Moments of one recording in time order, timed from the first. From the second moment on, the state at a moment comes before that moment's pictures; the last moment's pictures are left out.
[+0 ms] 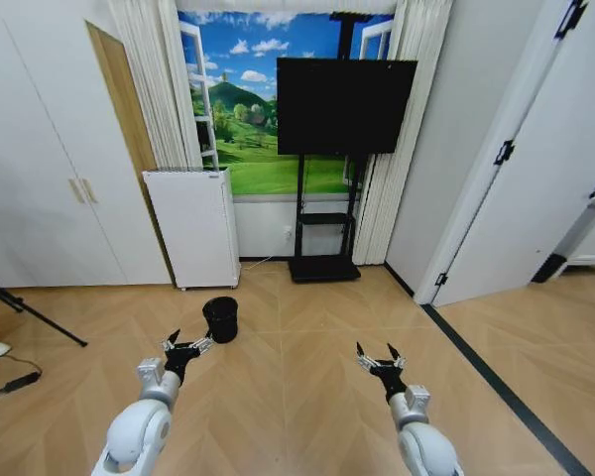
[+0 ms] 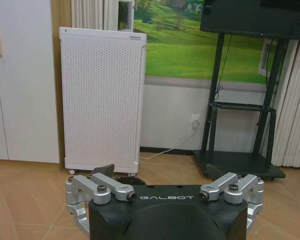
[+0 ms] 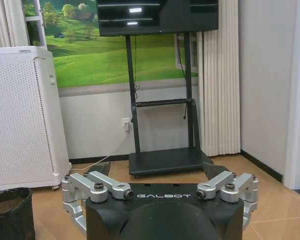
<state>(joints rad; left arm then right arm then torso) 1.42 -1.26 -0.61 -2.07 -0.42 0.36 -0.13 -1.47 1.37 0.60 1.84 0.27 -0.03 -0.01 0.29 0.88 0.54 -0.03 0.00</state>
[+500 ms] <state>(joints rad) 1.43 -1.26 -0.61 -2.07 -0.42 0.35 -0.14 -1.49 1.36 0.61 1.84 0.26 -0.04 -0.01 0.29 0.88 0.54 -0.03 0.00</state>
